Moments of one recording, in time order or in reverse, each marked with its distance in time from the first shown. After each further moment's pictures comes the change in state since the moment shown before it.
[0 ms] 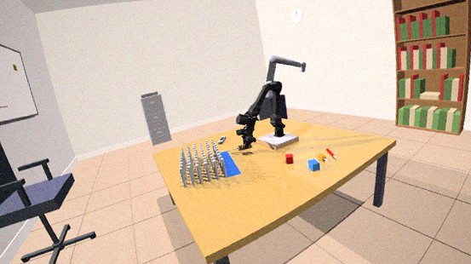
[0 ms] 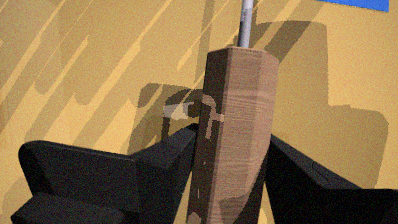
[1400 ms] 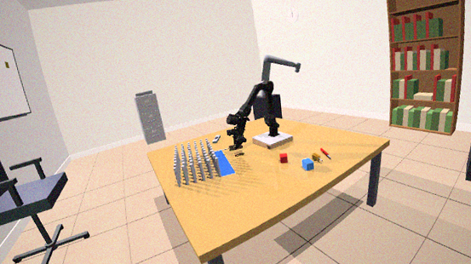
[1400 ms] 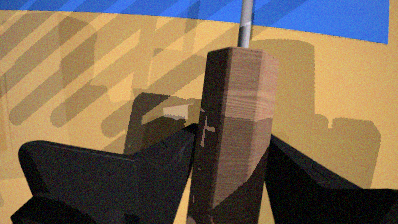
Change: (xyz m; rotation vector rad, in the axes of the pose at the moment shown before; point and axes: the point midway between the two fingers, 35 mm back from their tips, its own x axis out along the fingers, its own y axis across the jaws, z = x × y) arm 0.010 0.000 0.024 -0.001 -0.002 0.000
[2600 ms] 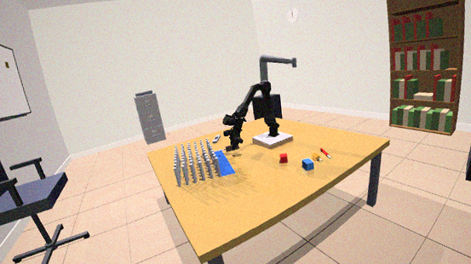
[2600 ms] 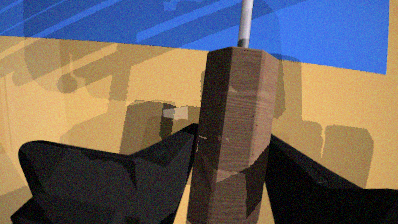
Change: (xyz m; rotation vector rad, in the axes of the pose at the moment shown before) arm 0.009 0.000 0.022 0.000 -0.003 0.000
